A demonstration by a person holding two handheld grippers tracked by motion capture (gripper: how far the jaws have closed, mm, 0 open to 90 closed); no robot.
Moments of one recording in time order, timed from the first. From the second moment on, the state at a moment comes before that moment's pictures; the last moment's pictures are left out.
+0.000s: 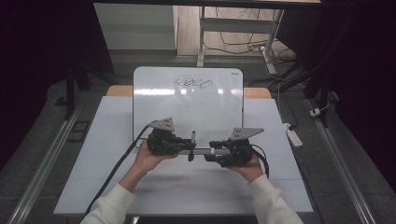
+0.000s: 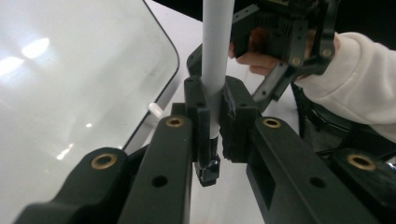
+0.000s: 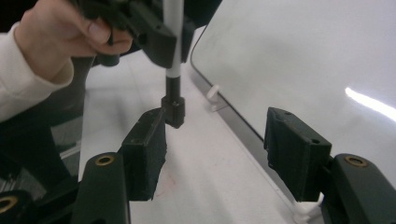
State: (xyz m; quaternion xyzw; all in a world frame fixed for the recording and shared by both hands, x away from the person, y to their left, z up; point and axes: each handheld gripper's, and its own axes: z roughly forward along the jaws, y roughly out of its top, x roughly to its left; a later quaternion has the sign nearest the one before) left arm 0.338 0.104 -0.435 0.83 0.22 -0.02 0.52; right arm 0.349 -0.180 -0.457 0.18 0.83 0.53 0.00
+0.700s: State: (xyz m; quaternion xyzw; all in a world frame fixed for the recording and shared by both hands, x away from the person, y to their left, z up) left arm 0.338 0.088 -0.444 0.83 0.18 -0.06 0.52; right arm 0.345 -0.154 -0.468 0.11 0.85 0.52 -0.05
